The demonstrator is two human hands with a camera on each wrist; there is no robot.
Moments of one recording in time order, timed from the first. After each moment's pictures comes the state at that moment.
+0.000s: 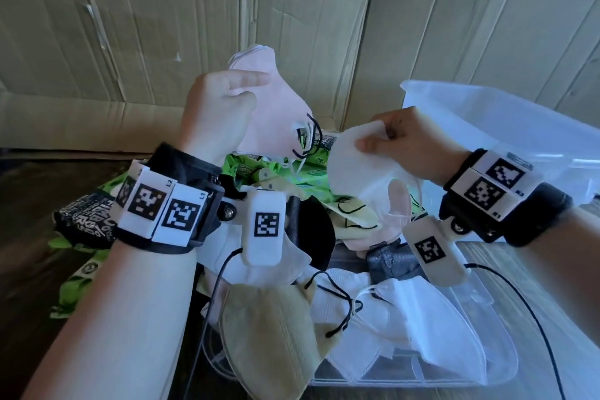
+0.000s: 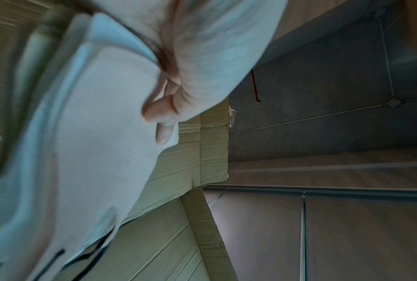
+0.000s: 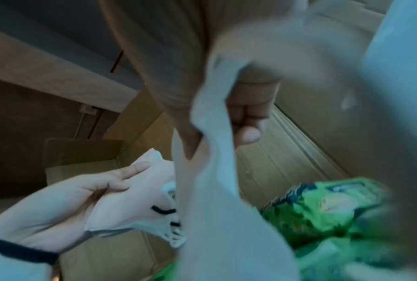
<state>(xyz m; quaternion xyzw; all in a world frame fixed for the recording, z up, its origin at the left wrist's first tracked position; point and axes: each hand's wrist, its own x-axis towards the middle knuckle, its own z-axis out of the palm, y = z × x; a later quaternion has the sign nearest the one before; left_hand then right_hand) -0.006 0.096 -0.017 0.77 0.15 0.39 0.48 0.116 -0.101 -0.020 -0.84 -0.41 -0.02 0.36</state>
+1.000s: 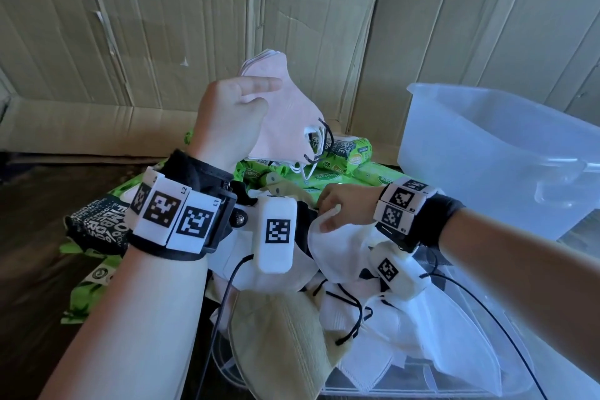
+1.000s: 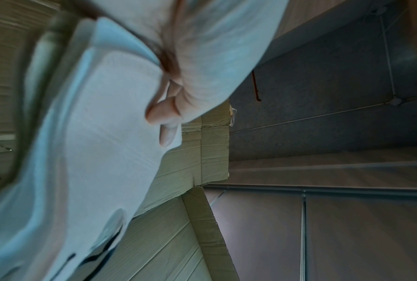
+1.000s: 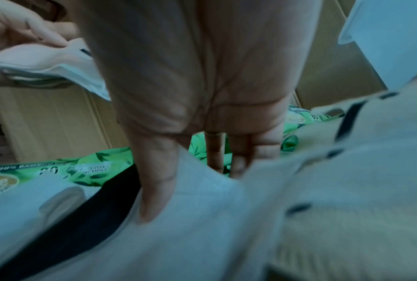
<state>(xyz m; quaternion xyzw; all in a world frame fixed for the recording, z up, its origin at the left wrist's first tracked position) -0.011 0.092 -0.015 0.77 0.15 0.38 0.48 0.116 -0.046 -0.087 -0.85 -0.48 0.21 0.05</state>
